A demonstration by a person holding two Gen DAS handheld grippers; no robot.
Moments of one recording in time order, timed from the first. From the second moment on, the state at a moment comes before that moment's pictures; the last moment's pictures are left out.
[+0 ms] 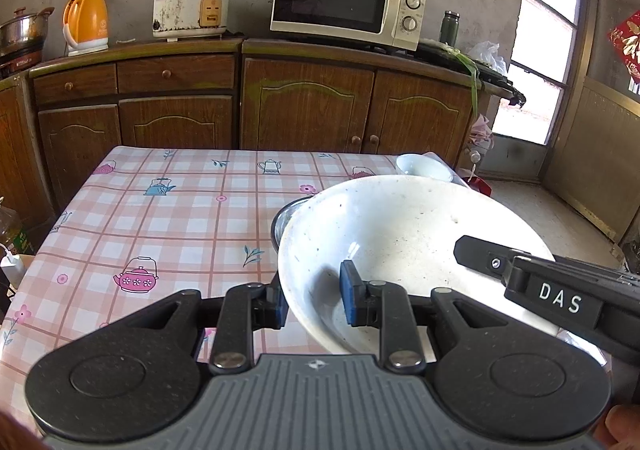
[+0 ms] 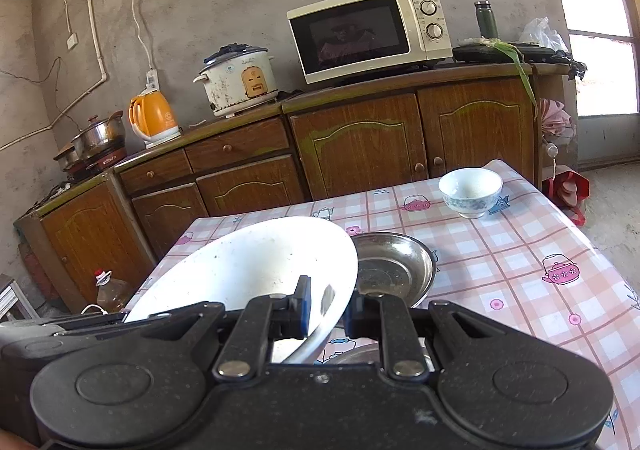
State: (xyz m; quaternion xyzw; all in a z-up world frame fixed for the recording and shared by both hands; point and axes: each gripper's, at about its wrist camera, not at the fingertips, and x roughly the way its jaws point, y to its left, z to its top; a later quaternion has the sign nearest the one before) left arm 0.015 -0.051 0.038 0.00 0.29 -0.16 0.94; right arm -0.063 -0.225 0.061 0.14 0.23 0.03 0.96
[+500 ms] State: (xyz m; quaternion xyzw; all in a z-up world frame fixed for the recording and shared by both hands) left arm 0.012 -0.057 0.032 0.00 0.30 -0.17 0.94; right arm -0.070 -0.232 0.055 0.14 0.24 0.02 0.96
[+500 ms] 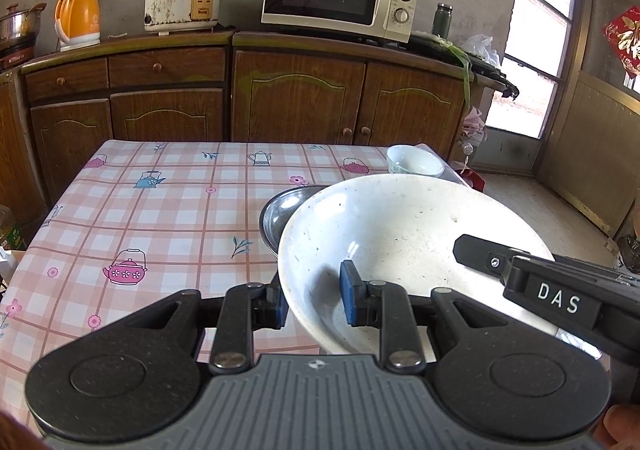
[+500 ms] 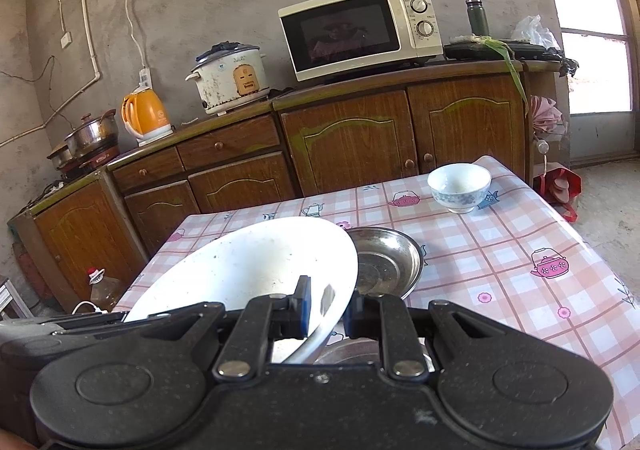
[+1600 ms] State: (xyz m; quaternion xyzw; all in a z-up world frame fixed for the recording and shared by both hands) left arm 0.006 -0.073 0.018 -0.01 0.33 -0.20 0.92; right arm -0.087 -0.246 0.041 0.14 0.25 -0.01 0.96
